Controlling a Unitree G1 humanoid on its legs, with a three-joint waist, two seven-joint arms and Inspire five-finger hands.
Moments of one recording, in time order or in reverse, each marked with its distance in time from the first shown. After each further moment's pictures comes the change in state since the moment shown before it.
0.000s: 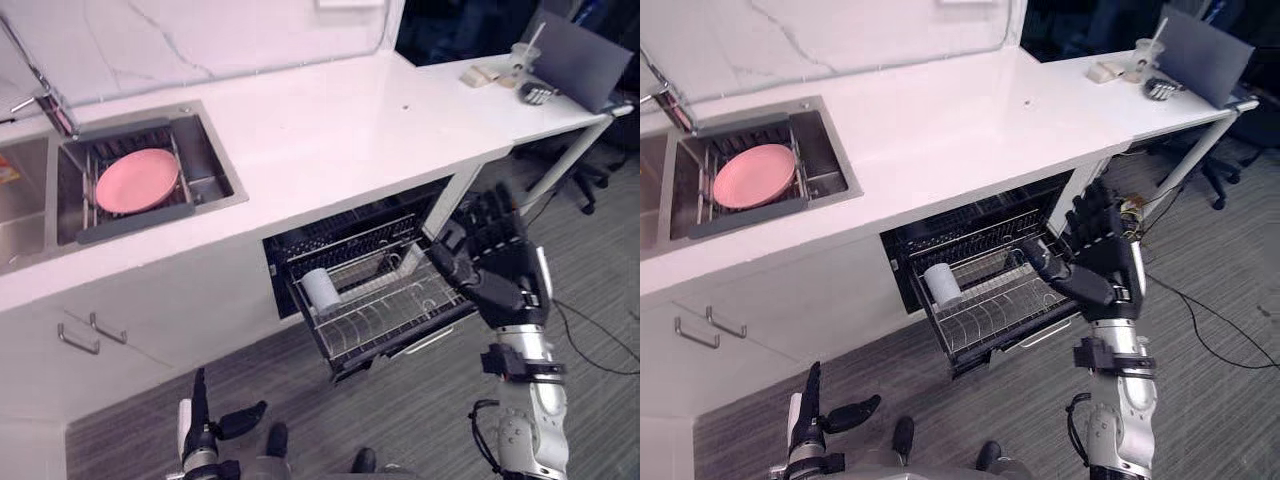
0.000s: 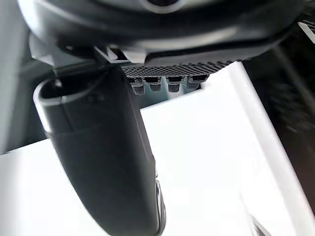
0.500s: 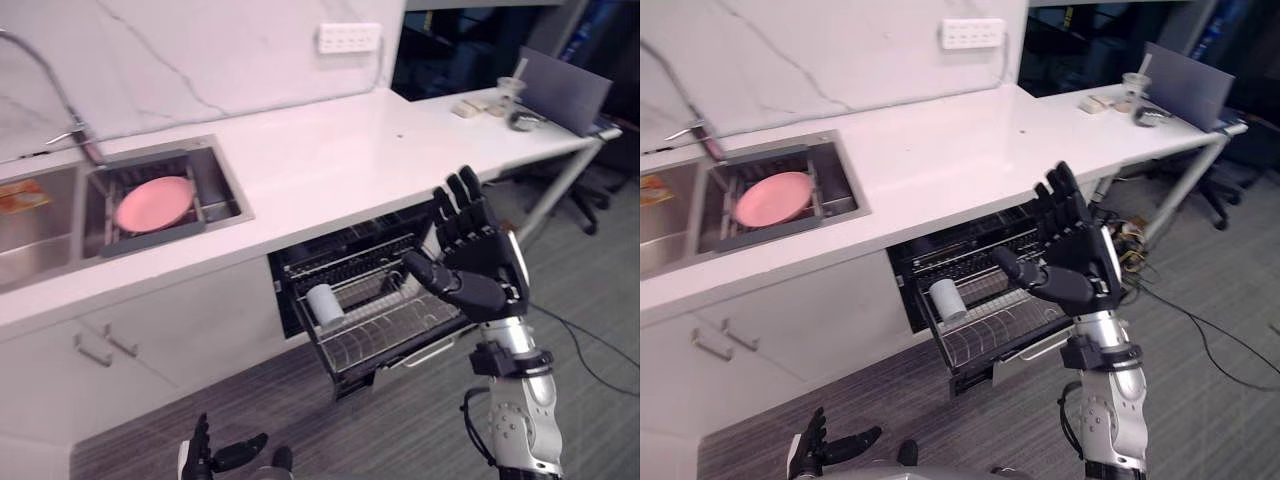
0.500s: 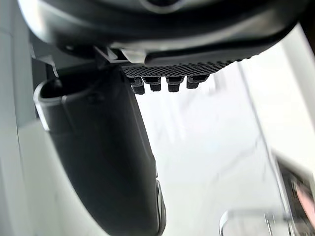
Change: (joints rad) left arm 0.011 -0.011 0.043 0.114 -0.184 0.115 -0.196; right arm -0.101 -0.069 0.137 -0.015 0.039 0.041 0.148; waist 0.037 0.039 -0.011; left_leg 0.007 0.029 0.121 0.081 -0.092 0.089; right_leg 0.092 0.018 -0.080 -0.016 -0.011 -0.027
